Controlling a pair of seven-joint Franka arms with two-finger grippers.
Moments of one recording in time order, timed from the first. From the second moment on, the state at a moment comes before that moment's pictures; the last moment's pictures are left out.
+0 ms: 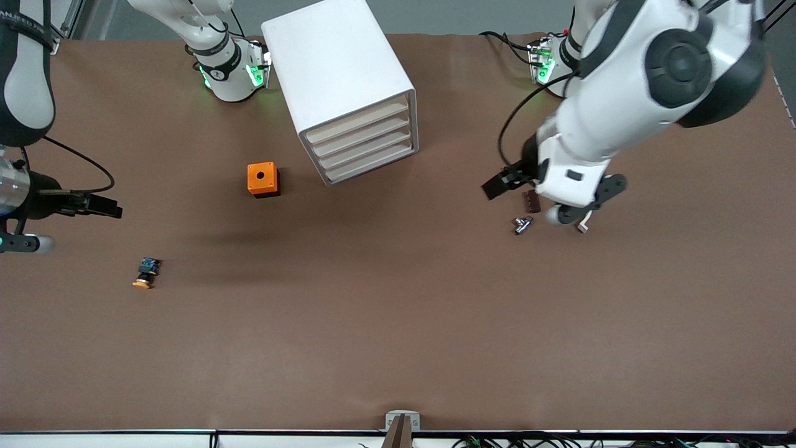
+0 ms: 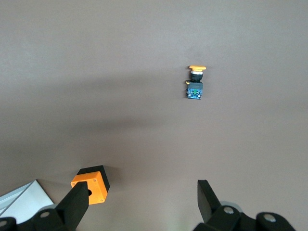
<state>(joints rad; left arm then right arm) -0.44 0.31 0.03 -1.26 -0.24 1.50 -0.90 -0.04 0.19 -0.06 -1.56 0.02 1.60 -0.04</state>
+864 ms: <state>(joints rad) -0.14 0.24 0.03 -1.29 -0.12 1.33 -0.38 -0.05 0.10 -0.06 -1.48 0.03 1.54 -0.03</state>
